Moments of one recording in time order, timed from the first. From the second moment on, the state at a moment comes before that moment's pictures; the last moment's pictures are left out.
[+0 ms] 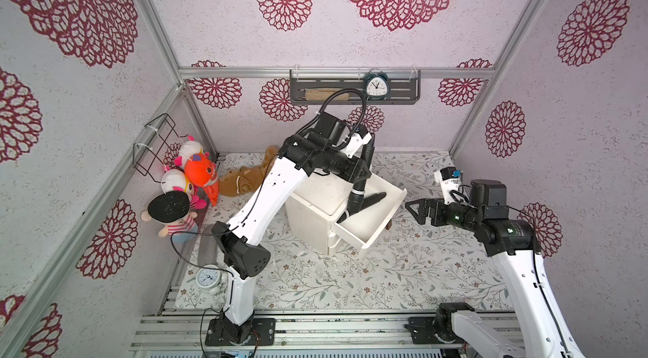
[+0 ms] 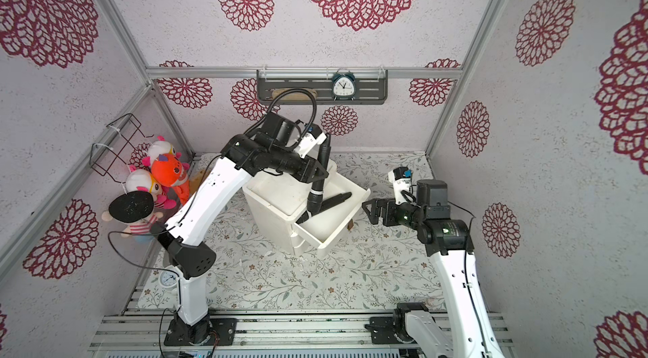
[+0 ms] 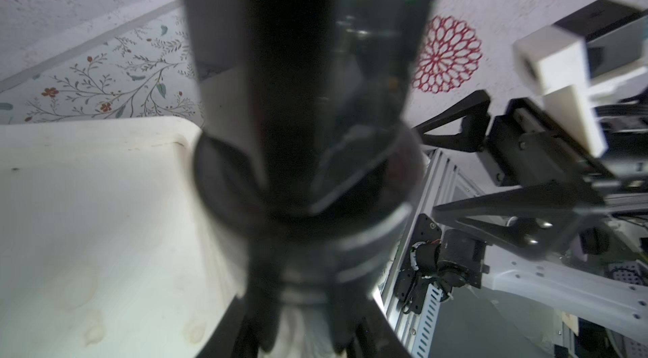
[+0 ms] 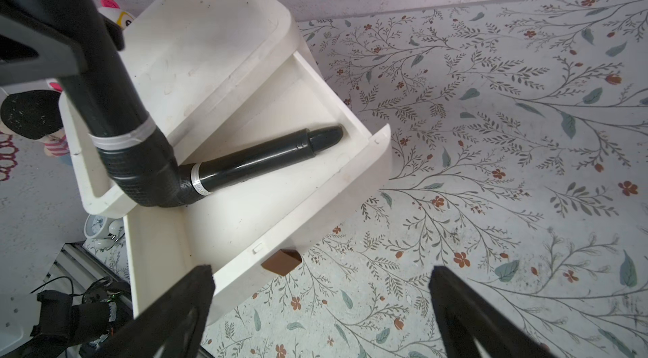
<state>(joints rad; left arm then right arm) -0.63 1.95 2.32 -1.09 0.48 -0.09 0.07 0.94 1.15 -0.87 -0.46 0.10</state>
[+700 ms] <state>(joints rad) -0.22 1.44 1.89 -0.93 0.54 -0.18 0.07 0.99 1.07 -0.73 -0.52 0.11</state>
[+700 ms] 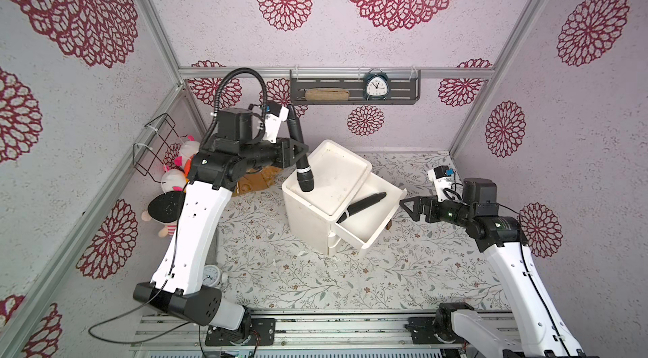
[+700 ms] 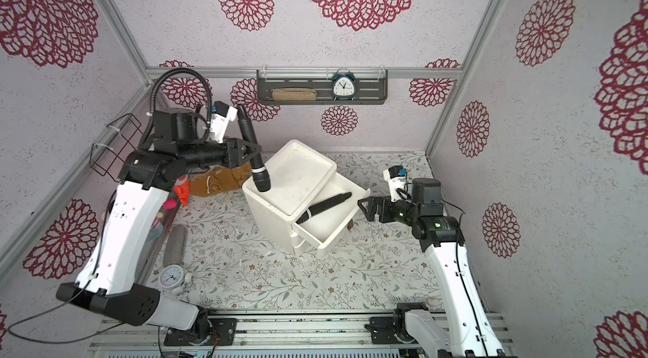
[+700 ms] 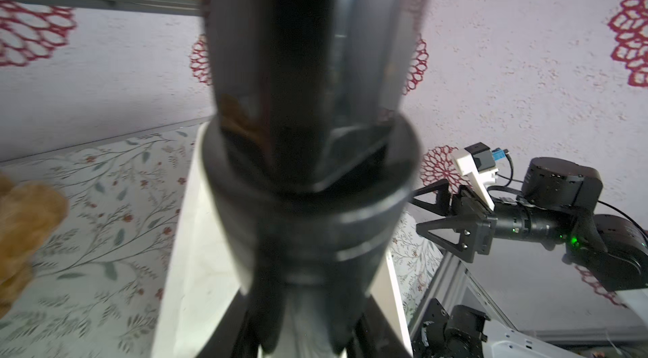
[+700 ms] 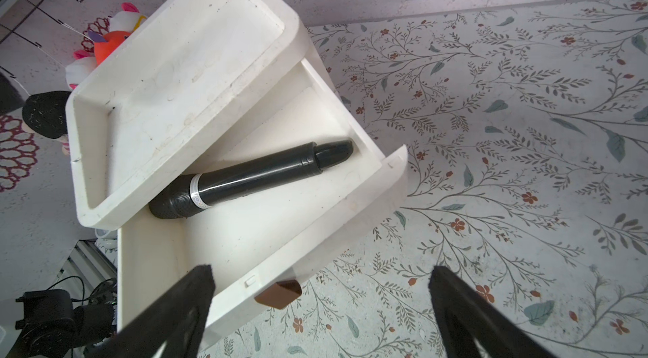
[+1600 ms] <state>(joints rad) -0.04 1.56 1.35 -1.06 0.24 -0.16 0.16 1.00 1.04 -0.64 -0.48 0.19</state>
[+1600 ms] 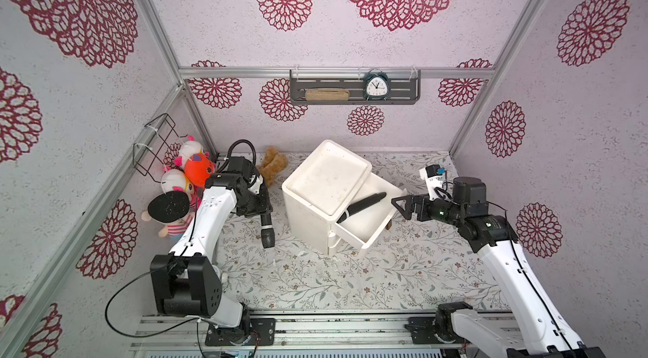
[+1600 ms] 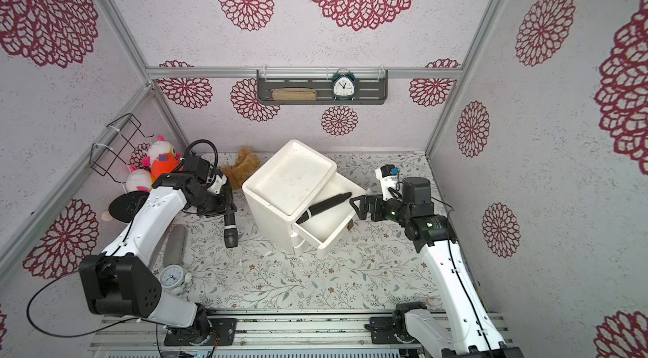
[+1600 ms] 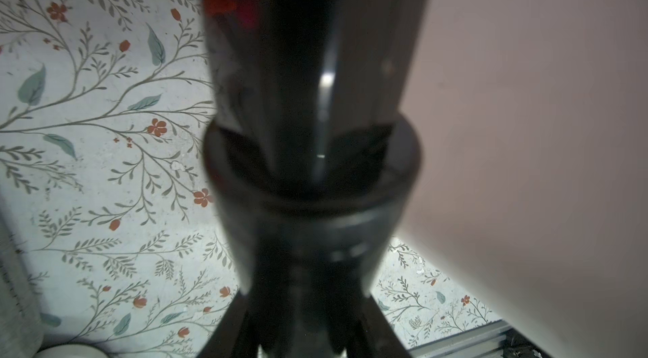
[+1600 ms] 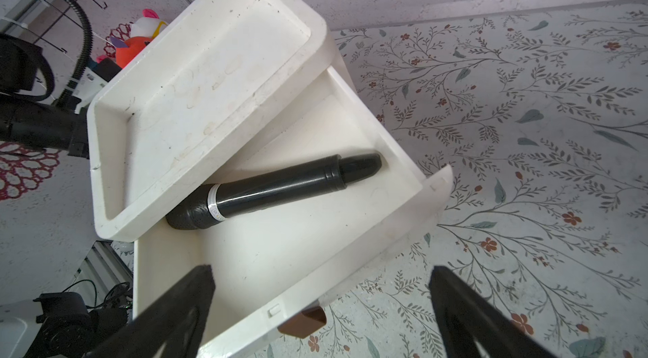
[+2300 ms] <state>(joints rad) -0.12 1.86 1.30 -0.87 0.20 -0.18 0.18 1.02 1.04 -0.65 -0.41 0.14</state>
